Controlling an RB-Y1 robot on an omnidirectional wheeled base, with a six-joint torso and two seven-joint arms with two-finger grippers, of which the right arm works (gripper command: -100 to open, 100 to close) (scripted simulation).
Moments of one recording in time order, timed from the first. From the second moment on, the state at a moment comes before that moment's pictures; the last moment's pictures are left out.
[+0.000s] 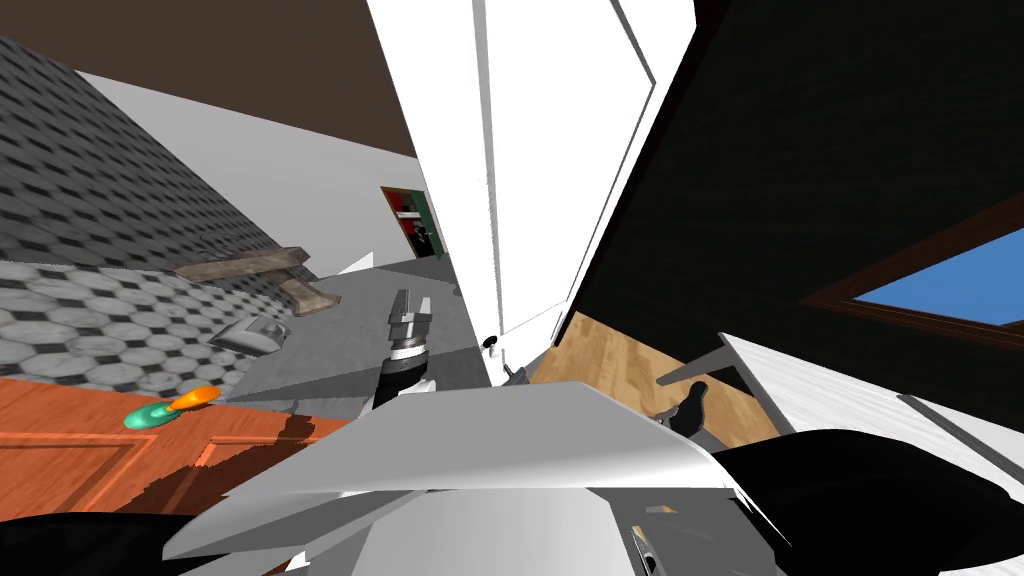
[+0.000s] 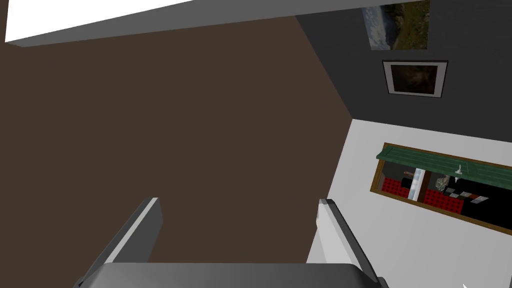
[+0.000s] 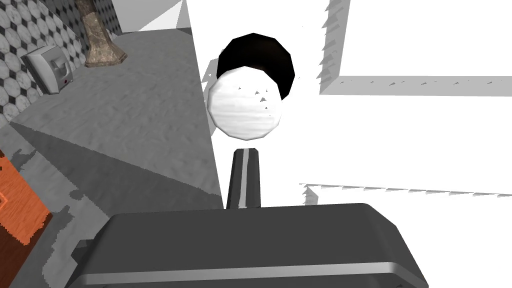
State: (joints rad) arm 0.38 -0.06 0.45 -1.14 -2.70 0.81 1.35
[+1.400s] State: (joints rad) arm 0.40 -0.07 0.43 -1.15 -2.78 0.82 1.40
